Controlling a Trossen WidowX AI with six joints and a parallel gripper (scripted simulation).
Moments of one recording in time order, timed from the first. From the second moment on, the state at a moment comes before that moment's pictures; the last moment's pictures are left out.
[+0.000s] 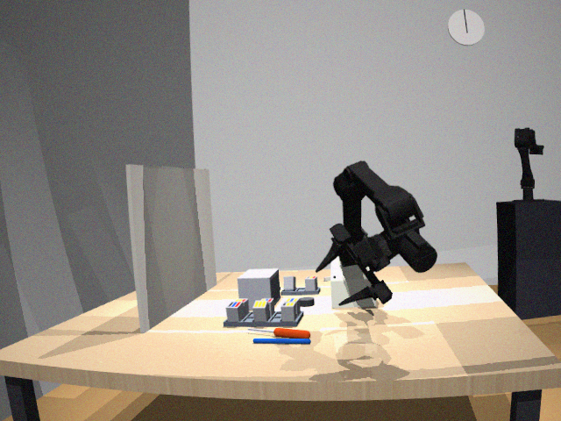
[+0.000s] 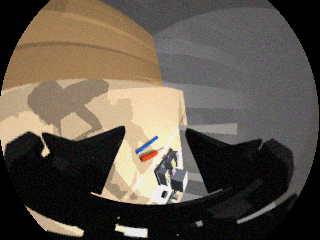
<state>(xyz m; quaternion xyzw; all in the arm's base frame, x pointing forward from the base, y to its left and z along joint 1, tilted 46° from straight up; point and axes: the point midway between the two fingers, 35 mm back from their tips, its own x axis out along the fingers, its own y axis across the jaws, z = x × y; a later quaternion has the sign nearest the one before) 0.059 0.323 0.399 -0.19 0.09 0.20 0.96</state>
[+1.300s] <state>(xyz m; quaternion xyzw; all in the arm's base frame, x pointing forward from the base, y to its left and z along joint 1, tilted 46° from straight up) 0.369 0.166 0.212 -0.16 0.53 0.00 0.83</state>
